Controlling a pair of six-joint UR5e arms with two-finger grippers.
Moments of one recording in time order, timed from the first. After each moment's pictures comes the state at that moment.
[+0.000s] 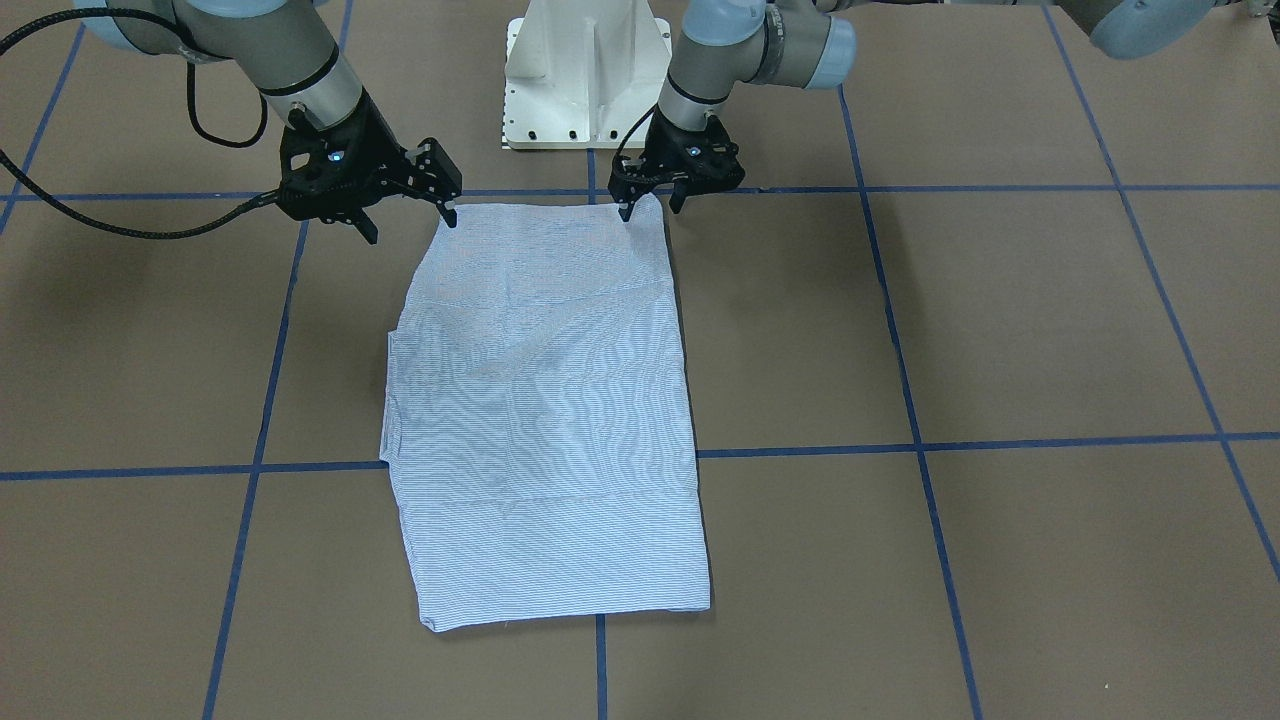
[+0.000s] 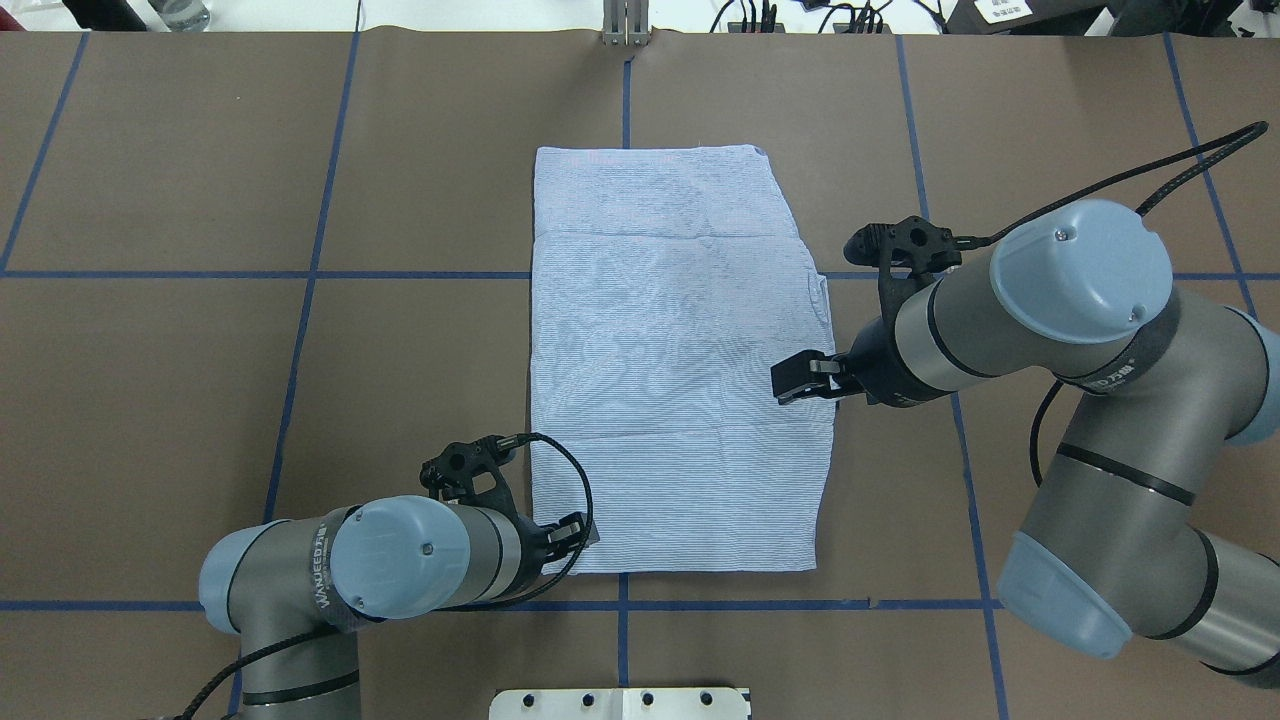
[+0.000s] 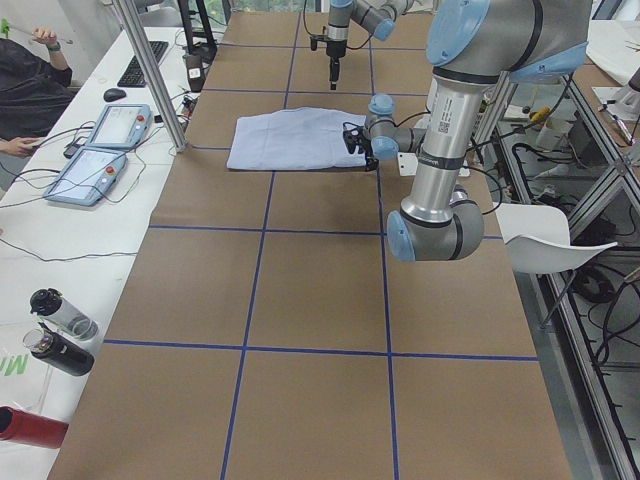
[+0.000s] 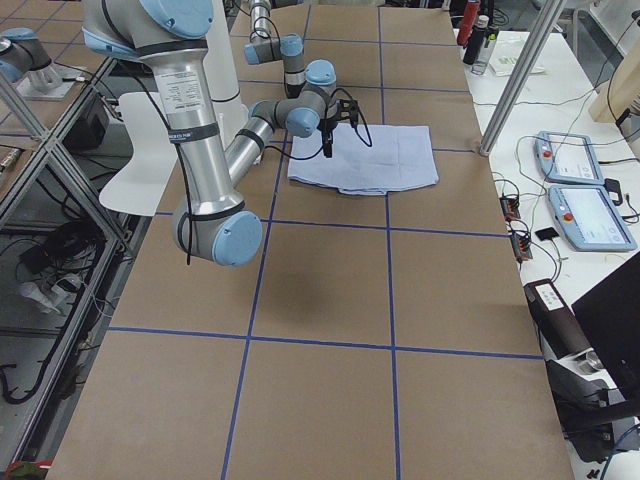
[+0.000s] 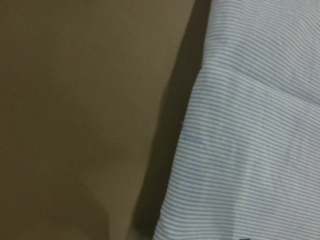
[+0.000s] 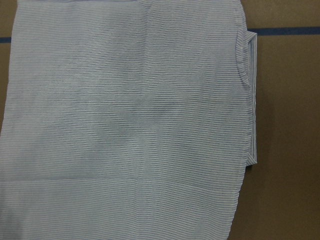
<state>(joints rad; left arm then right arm) -0.21 -2.02 -1.82 -1.90 -1.64 -1.79 0.60 -1.27 2.07 -1.45 1.98 1.16</state>
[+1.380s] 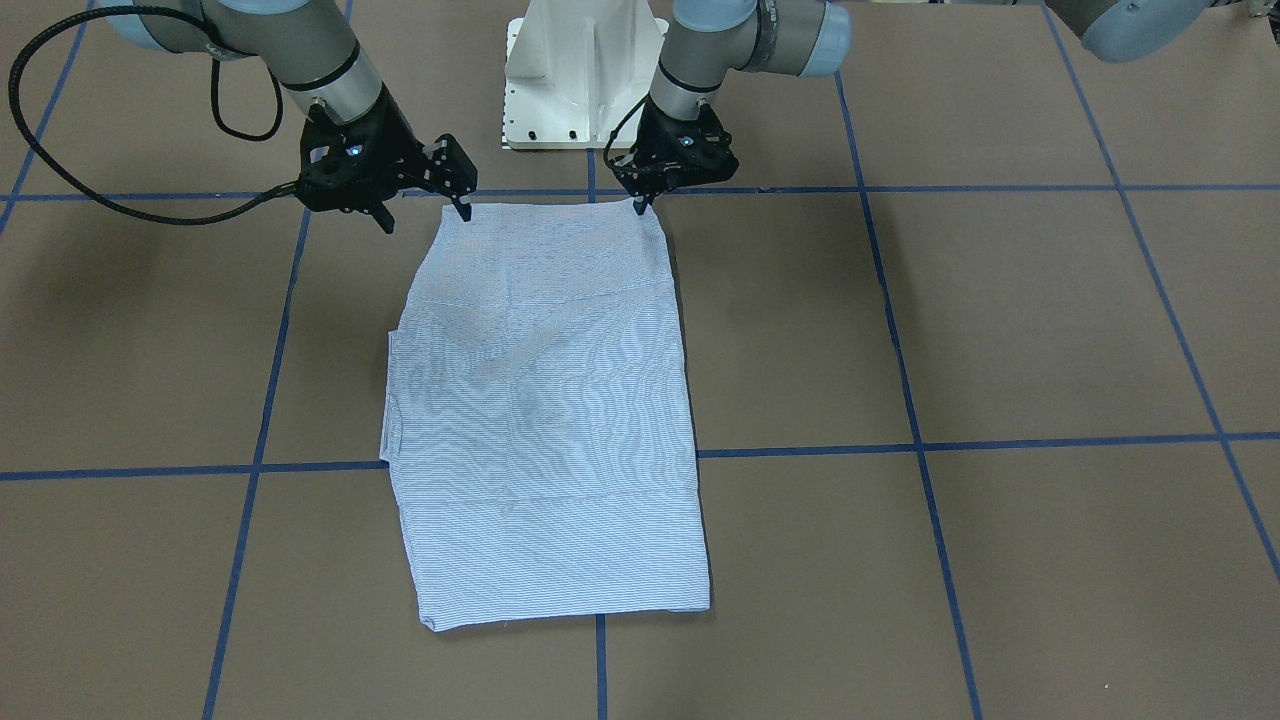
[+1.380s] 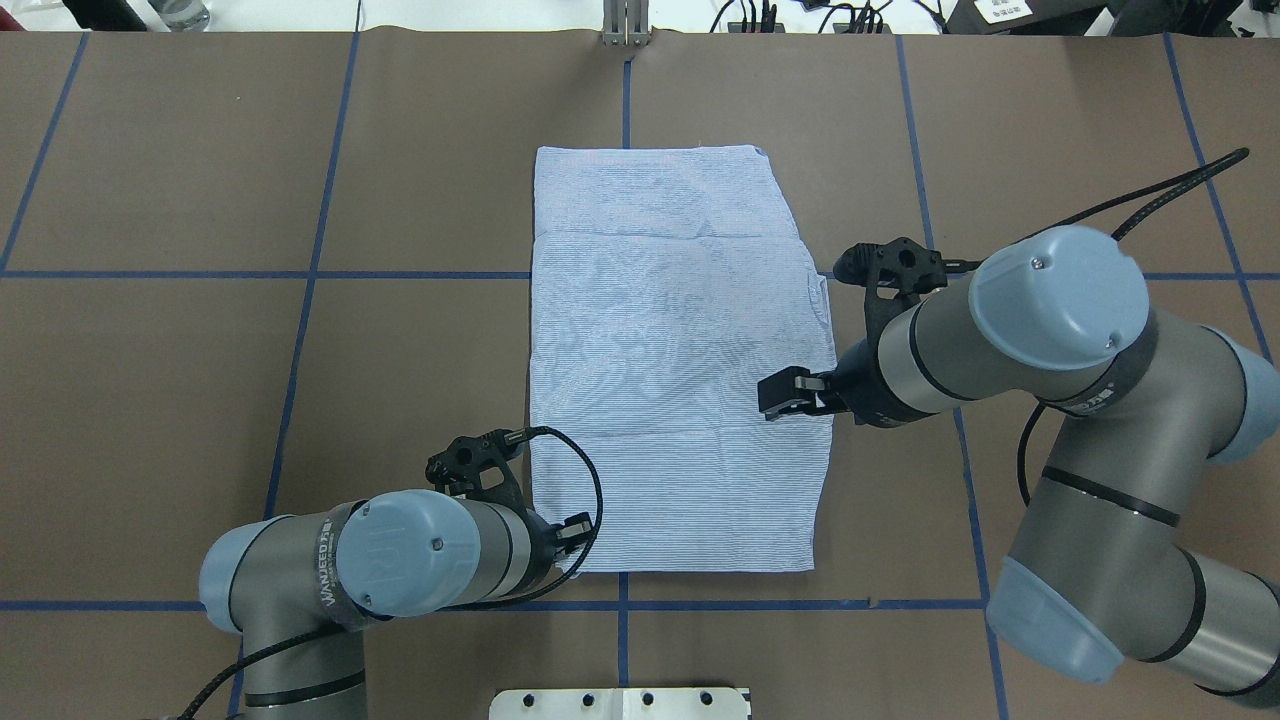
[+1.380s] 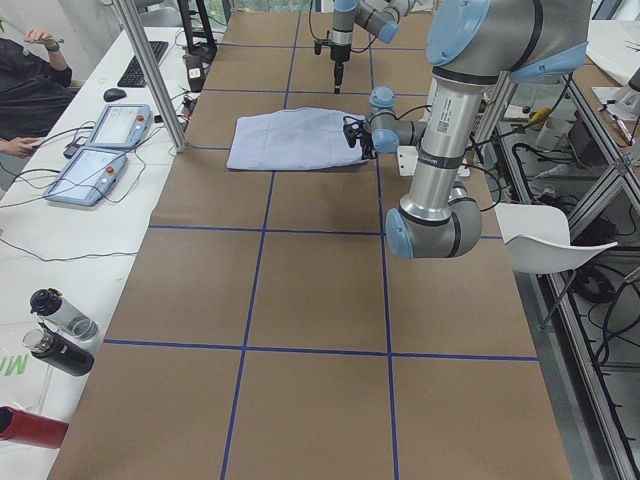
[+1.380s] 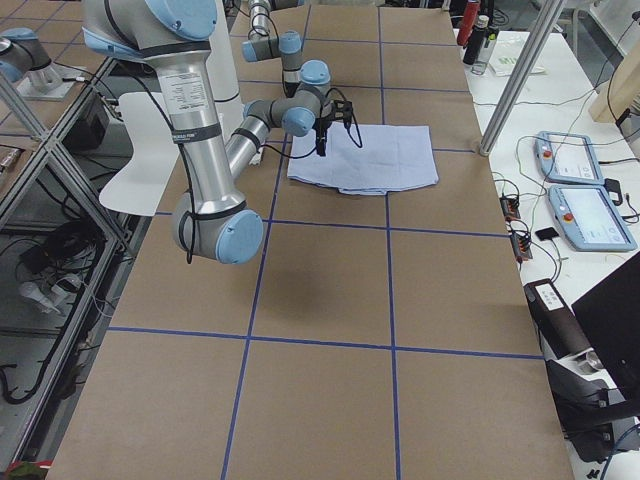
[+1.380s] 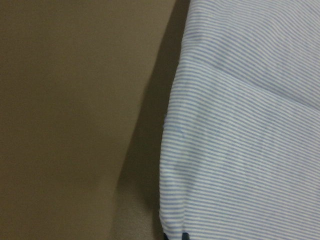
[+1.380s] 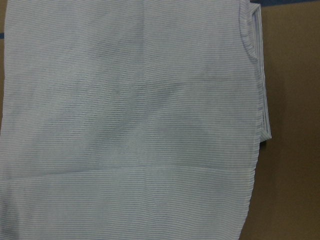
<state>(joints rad) -0.22 -2.04 -1.85 -1.84 -1.64 -1.79 0.52 -1.25 2.07 -1.45 1.92 1.32</state>
